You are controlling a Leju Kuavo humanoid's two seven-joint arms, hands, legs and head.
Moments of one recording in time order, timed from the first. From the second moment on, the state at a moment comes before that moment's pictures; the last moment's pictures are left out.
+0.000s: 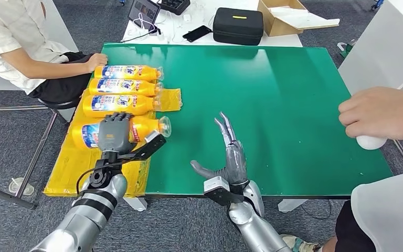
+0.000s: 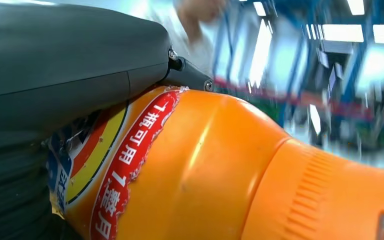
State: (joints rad) left arm -0.56 -0.18 -0.23 -0.57 -1.33 0.52 -0.26; right arm -0.23 0.11 0.48 -1.13 0.39 -0.59 -0.70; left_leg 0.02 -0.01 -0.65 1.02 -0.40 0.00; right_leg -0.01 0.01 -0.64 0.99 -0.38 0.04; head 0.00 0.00
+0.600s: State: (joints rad) left arm -0.65 -0.17 -0.30 -0.38 -1.25 0.13 -0.28; right arm -0.26 0.11 0.51 -1.11 0.35 -0.57 -0.70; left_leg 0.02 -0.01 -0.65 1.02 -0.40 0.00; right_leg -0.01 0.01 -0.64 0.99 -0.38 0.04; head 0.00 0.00
